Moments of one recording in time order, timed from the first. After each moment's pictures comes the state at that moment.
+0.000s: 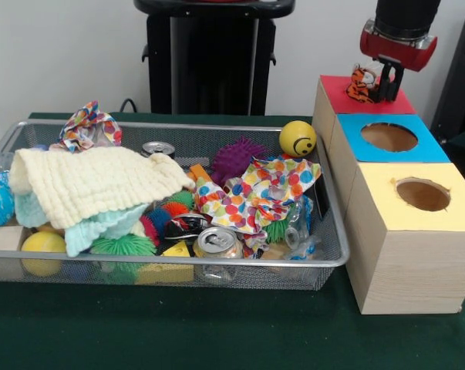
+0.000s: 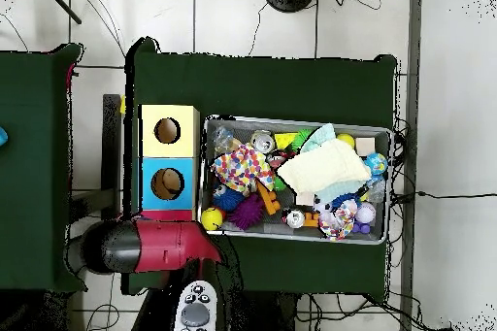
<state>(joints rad) 0.17 -0.75 -0.03 1.95 0.17 0.51 2.39</state>
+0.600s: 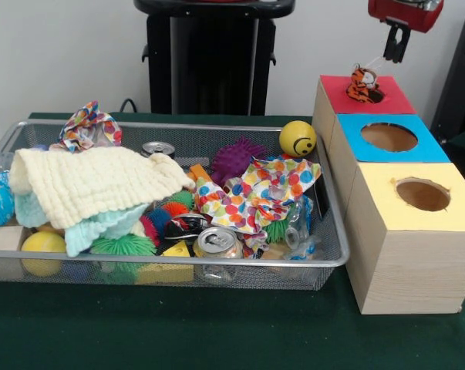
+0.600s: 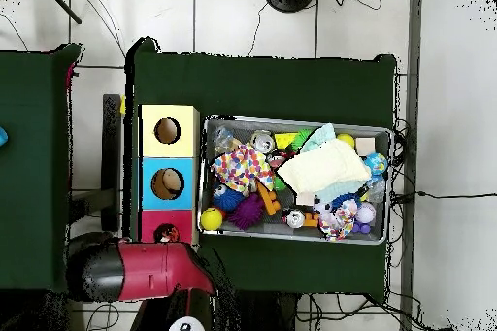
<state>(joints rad) 0.20 -0.88 -0.02 2.04 0.17 0.61 2.39</state>
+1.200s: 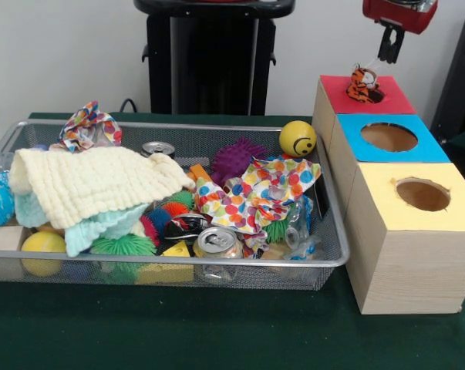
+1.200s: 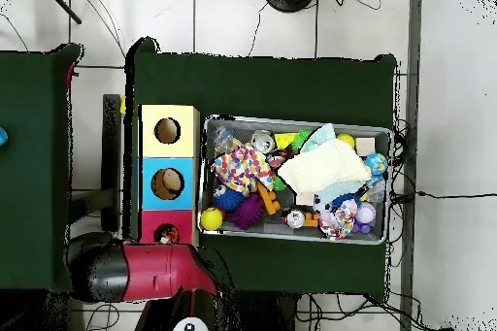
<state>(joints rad) 0.19 -0.87 -0.03 2.05 0.17 0.60 2.39</state>
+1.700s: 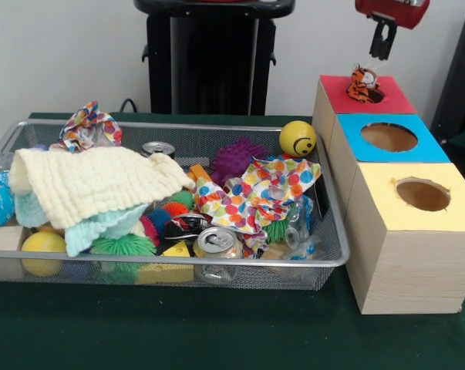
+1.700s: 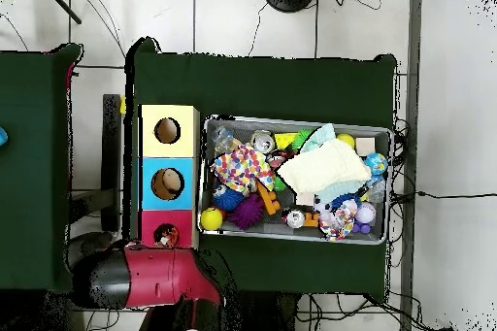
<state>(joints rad) 0.21 -0.90 -0.07 2.05 0.14 0.60 2.39</state>
